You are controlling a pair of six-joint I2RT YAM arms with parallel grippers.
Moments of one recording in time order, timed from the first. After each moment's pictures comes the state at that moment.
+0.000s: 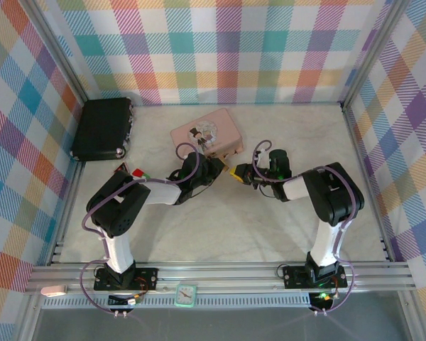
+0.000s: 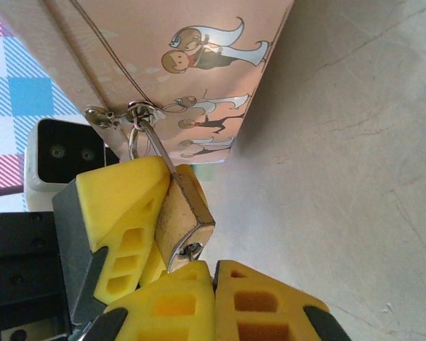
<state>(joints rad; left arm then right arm) -0.66 1.85 0.88 0.55 0.07 -1.32 0.35 1.87 0.70 0.76 -0.81 1.18</state>
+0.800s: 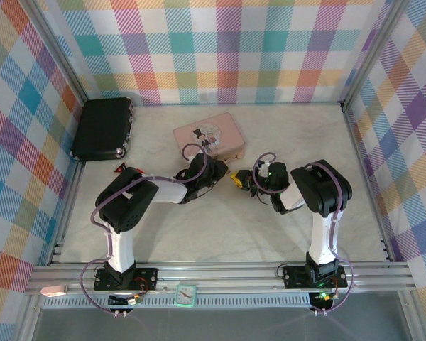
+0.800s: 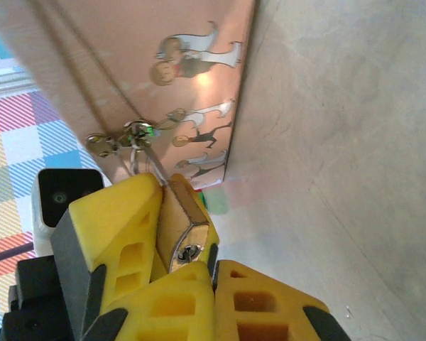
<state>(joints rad) -0.68 1.93 0.95 0.49 0.02 -1.24 0.38 2.00 0.58 1.12 -0.65 1.50</state>
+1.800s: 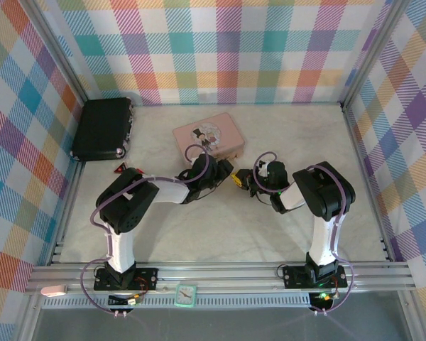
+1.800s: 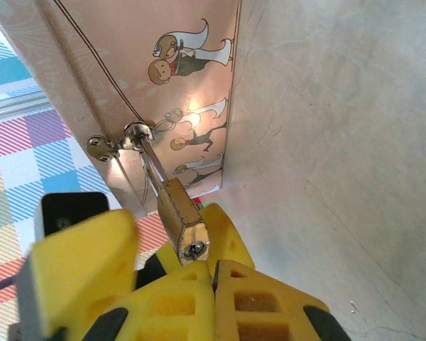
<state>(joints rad) -0.71 1.92 0.96 0.43 0.03 -1.29 0.40 1.95 0.58 1.03 -0.60 1.54</state>
